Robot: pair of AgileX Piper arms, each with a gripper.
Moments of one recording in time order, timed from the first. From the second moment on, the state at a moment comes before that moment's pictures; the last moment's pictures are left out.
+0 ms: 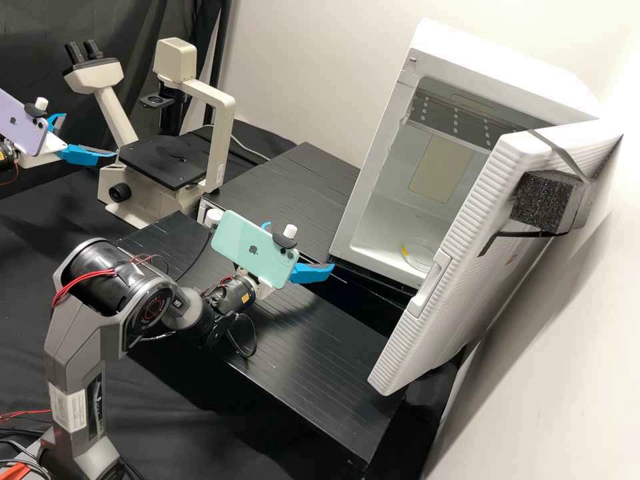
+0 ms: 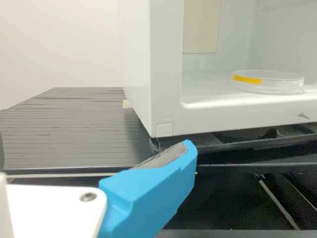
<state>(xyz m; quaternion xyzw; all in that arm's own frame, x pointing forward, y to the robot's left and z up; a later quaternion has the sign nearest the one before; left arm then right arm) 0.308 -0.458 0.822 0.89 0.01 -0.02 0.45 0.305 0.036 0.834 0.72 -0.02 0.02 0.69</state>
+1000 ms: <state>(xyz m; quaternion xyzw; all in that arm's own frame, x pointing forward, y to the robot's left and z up) 0.308 -0.458 0.822 0.89 0.01 -0.02 0.45 0.266 -0.012 0.926 0.71 -0.14 0.14 0.68</state>
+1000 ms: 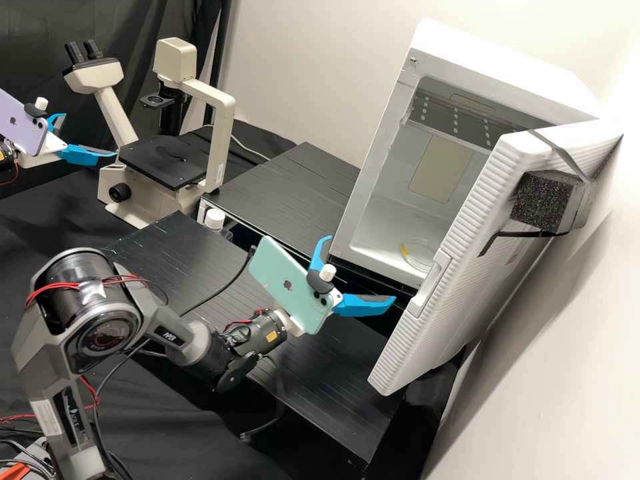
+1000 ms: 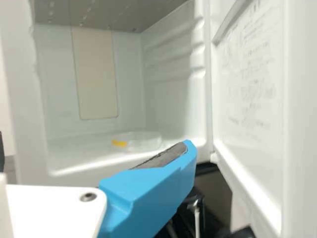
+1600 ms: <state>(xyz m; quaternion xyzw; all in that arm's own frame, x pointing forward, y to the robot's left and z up) 0.308 -0.458 0.822 0.89 0.01 -0.02 0.45 0.367 -0.049 0.961 0.70 -0.19 0.08 0.68</state>
